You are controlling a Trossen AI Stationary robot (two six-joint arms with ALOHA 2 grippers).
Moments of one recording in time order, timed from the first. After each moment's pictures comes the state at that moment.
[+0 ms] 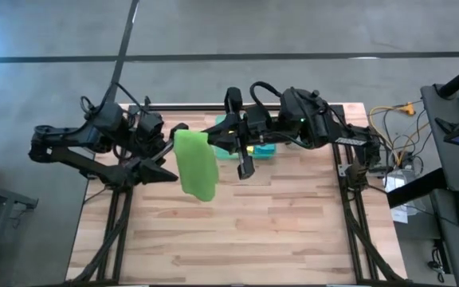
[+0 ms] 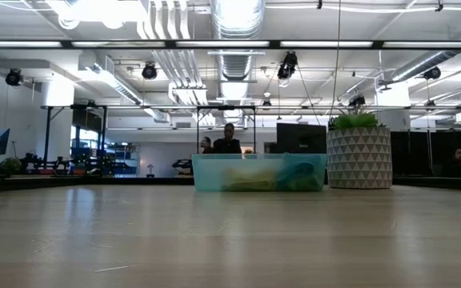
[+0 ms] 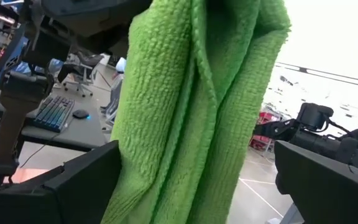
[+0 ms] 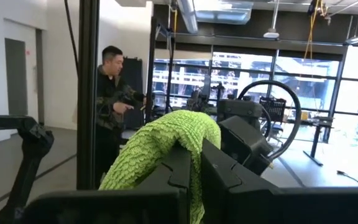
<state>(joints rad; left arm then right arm) -0.09 1.07 1.34 -0.02 0.39 -0.52 0.12 1.88 2.34 -0.26 -0.10 -0.08</state>
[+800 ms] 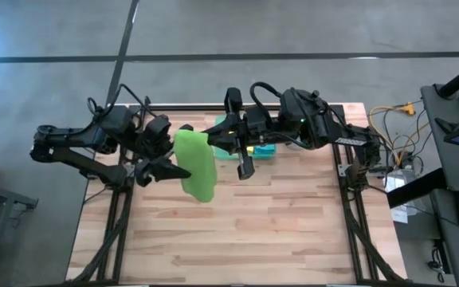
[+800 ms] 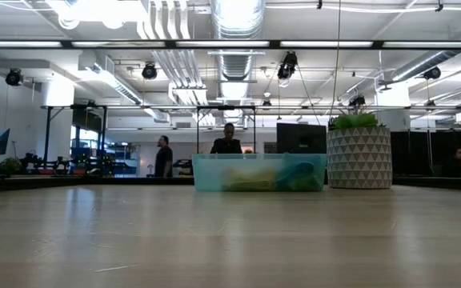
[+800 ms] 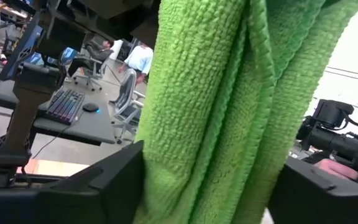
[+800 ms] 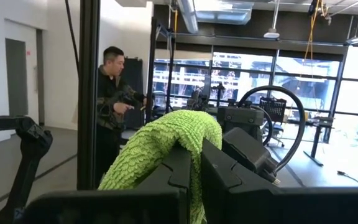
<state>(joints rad) -0.09 1.10 1.34 -0.03 0.36 -0.51 0.11 1.88 2.34 -0.26 -0.10 -0.08</state>
